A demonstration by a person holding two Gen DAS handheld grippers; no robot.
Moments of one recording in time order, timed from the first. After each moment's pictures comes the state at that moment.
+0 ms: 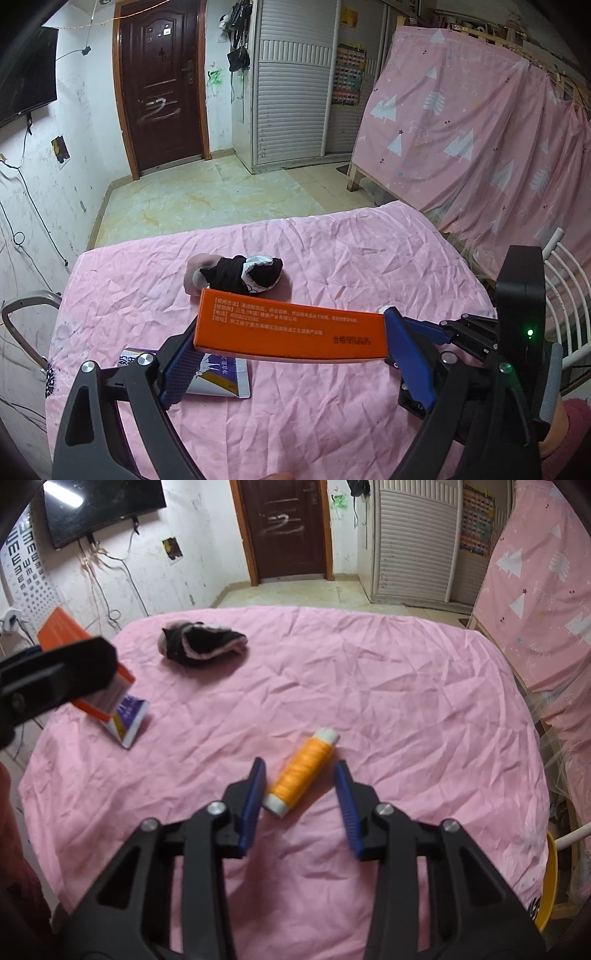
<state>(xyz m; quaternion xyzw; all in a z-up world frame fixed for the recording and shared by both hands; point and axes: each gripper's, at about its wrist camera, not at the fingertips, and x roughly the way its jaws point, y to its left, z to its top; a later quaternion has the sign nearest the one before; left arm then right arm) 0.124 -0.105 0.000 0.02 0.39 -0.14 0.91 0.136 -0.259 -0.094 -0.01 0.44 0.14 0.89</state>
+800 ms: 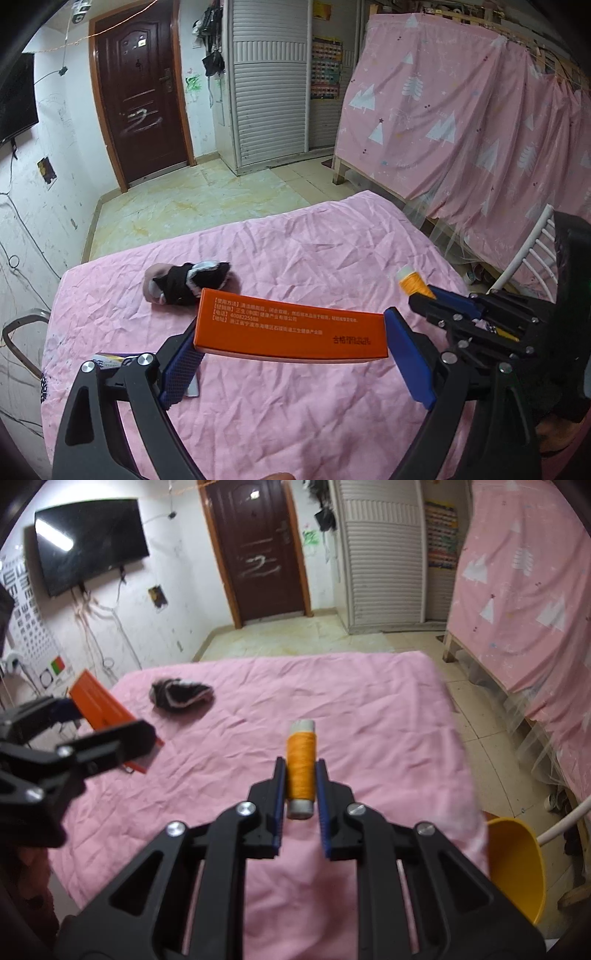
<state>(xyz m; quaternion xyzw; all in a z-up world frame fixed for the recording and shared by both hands) 0.109 -0.164 0.003 0.06 0.39 -0.16 0.90 0.099 -0.335 -0.057 0.05 0.37 0.11 0.92</state>
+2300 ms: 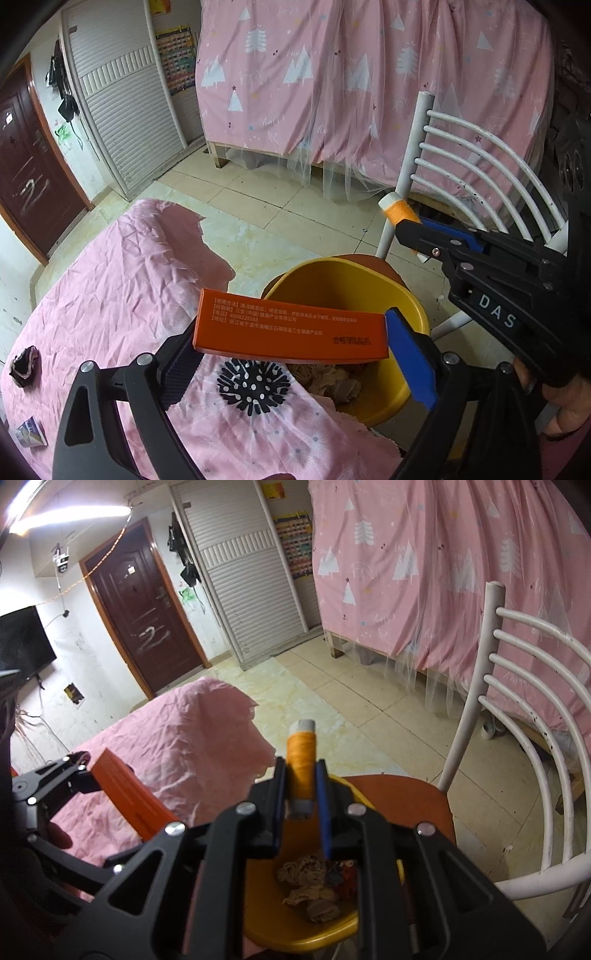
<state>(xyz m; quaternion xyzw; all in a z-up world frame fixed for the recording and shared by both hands) 0.034 -0.433 -0.040 0.20 0.41 -0.33 0.83 -0.016 -0.576 -0.079 0.18 0.32 -0.08 0.93</state>
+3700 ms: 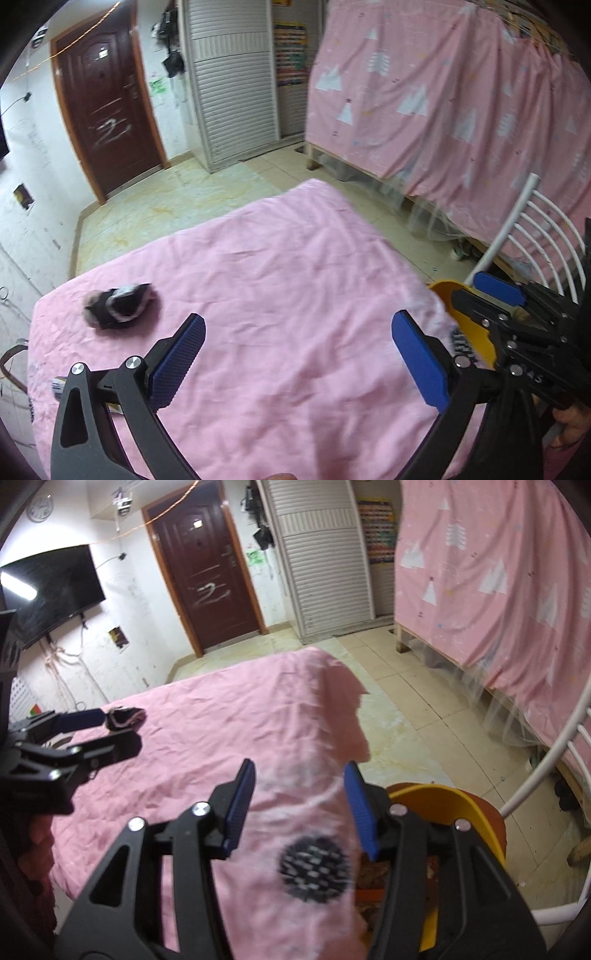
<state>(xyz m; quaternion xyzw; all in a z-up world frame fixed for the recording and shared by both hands) 0.115 -0.242 -0.002 0.10 0.41 -0.19 0.89 0.060 -0.440 -0.062 0.11 0.35 0.04 0.93</state>
